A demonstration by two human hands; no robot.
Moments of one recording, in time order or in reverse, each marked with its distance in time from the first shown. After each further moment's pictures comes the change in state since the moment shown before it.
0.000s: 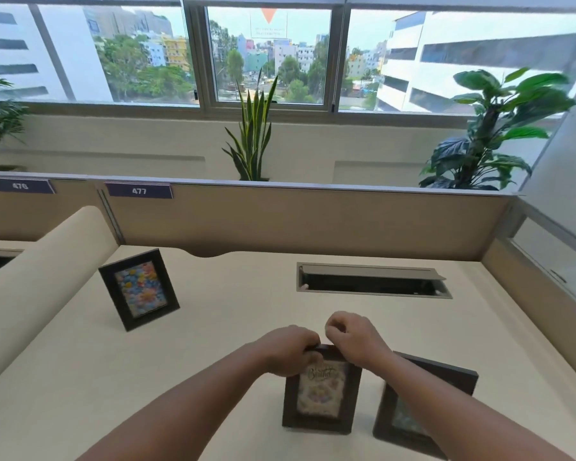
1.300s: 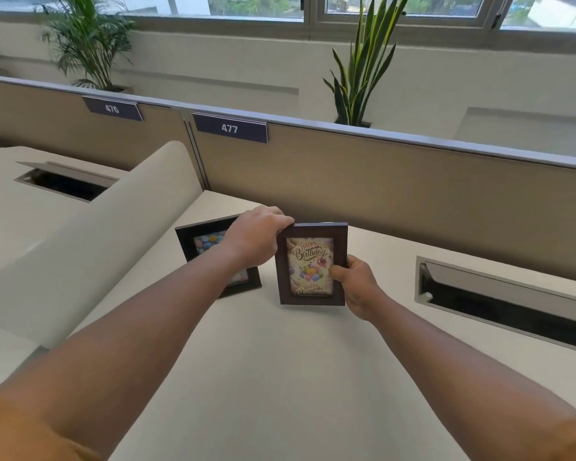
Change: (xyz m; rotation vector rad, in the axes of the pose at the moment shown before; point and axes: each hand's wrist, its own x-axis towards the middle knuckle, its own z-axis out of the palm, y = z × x) left_hand 0.014 -0.292 -0.159 0.264 0.618 -0.259; right_hand 0.266 -0.101 0.189 0.863 -0.267 0.282
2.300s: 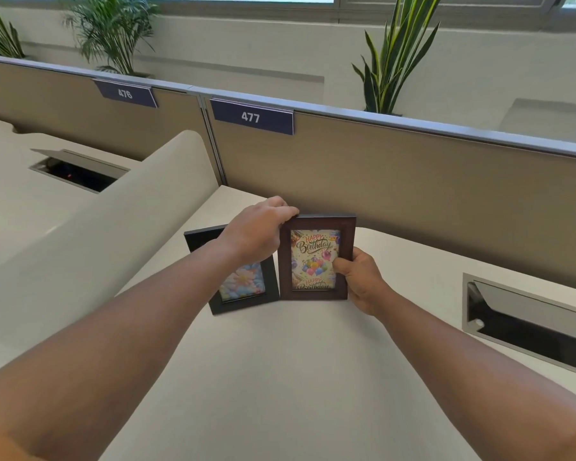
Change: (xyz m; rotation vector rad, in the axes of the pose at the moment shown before) left_hand 0.031 -0.073 0.027 -0.070 0.008 -0.045; right_hand 0.089 0.006 0.042 0.021 -0.072 -0.002
